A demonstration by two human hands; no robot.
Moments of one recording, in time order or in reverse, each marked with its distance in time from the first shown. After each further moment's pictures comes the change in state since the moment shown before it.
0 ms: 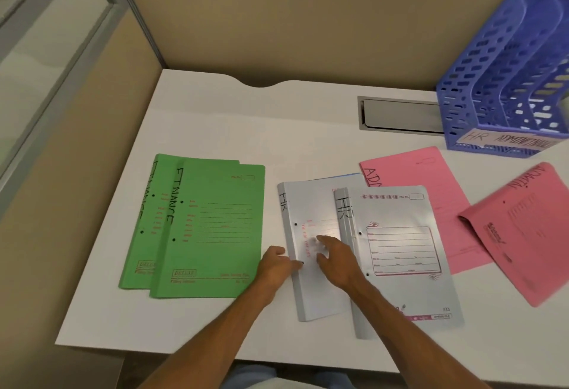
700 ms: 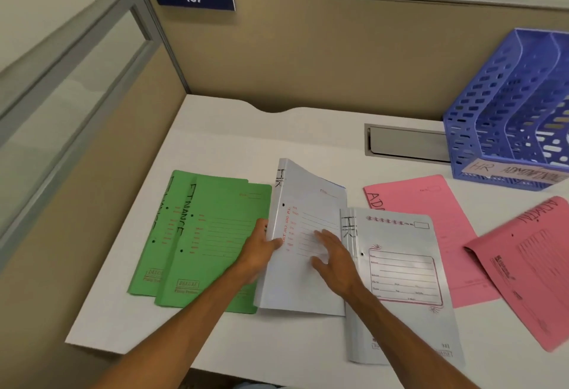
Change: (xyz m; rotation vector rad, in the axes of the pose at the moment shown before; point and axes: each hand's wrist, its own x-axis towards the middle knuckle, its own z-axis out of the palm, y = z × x) left_hand -0.024 0.076 -0.045 -0.100 0.018 0.284; right_hand 0.013 -0.012 -0.026 0.078 0.069 -0.260
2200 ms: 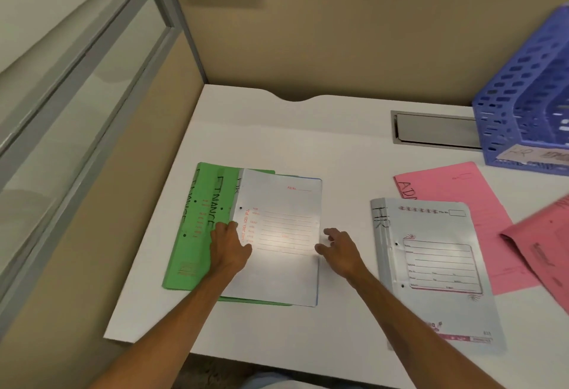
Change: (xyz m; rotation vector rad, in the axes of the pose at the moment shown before) left_hand 0.018 -0.056 -0.126 0.872 0.393 0.052; right_hand 0.028 -0.047 0.061 0.108 -0.059 0.373
